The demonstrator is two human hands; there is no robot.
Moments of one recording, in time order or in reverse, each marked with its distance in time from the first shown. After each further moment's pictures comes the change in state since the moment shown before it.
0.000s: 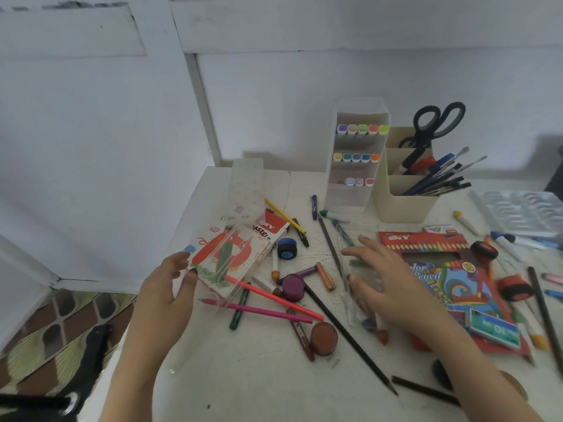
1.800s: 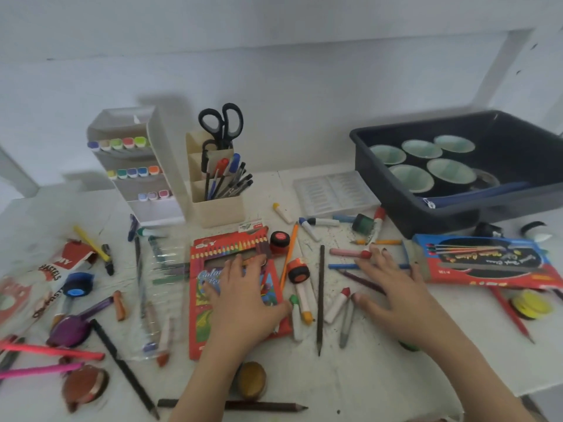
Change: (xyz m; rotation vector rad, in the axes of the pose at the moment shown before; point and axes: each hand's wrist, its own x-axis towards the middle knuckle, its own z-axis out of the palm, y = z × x) left_hand -0.118 0.242 0.280 0.324 -0.495 0.355; right_hand -0.159 0.242 -0.160 -0.263 -0.010 0.438
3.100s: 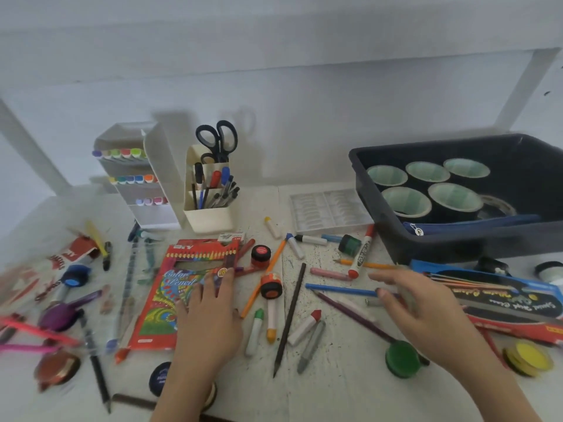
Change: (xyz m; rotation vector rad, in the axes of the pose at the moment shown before) left_hand -0.016 0.001 -0.001 0.351 0.011 -0.256; right_hand 0.002 0.028 -0.042 0.261 0.201 -0.260
